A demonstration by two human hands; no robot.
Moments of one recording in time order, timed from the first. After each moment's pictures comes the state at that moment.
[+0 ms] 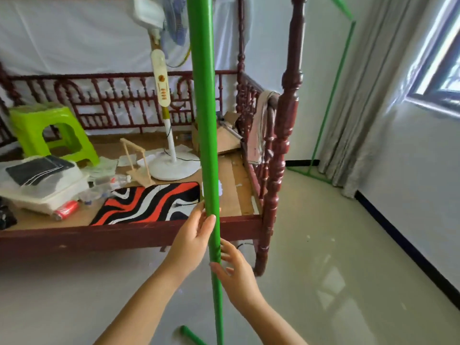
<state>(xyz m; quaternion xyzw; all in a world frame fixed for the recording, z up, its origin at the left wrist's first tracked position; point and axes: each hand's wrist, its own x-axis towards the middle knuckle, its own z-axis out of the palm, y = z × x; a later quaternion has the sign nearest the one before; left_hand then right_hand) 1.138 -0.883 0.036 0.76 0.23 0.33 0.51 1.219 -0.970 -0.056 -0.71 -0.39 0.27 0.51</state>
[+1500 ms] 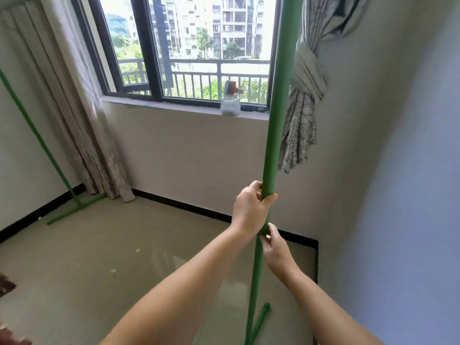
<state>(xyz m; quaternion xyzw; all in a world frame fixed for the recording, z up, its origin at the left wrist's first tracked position) 1.523 -1.436 0.056 0.82 -0.18 0.02 0.54 1.473 -1.514 -0.039 -0.81 0.12 -0.08 0.57</state>
